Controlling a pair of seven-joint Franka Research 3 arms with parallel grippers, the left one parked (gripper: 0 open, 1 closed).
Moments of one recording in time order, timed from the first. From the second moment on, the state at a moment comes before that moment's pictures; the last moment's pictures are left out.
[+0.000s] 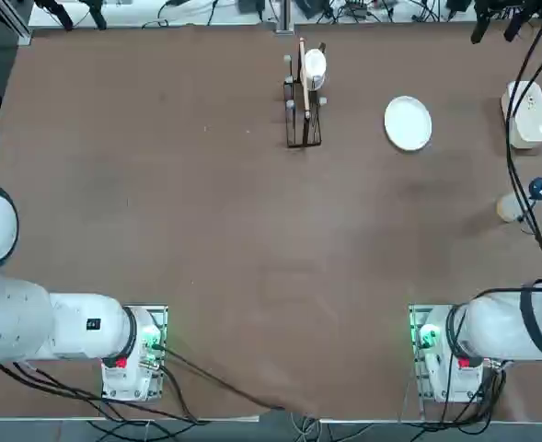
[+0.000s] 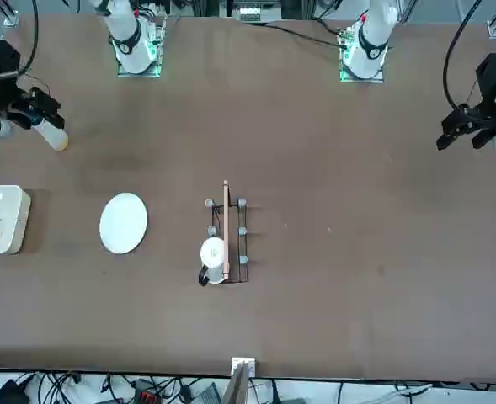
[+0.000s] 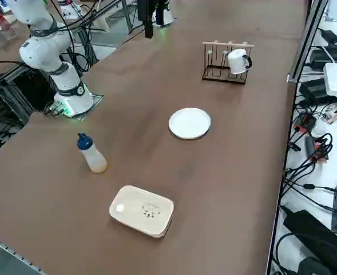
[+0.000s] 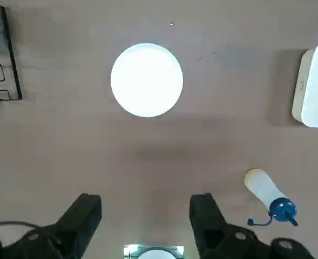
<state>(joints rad) 0.08 -0.02 -0.05 -1.62 0.00 1.49 0.00</state>
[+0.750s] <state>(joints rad) 0.07 0.01 -0.05 -1.62 -0.06 1.39 0.00</state>
